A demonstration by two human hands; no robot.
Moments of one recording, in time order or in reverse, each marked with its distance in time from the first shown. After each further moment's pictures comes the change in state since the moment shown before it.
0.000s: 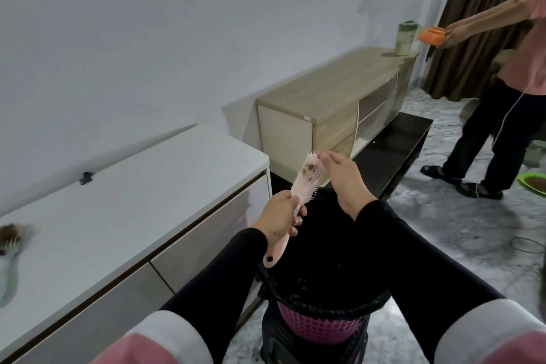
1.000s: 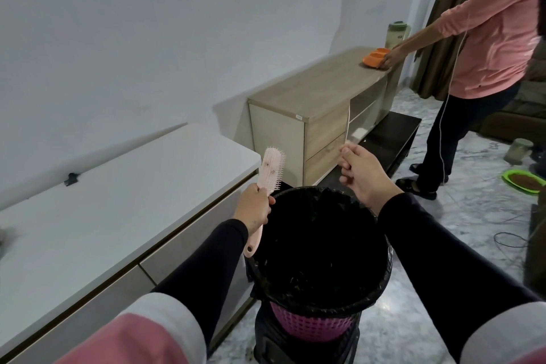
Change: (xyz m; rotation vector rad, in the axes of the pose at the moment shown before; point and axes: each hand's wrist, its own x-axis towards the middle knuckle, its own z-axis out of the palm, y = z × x) left_hand 0.020 -0.002 -0.027 0.135 0.273 0.042; right_hand 0.006 -0.011 -0.047 0.198 -0.052 0.155
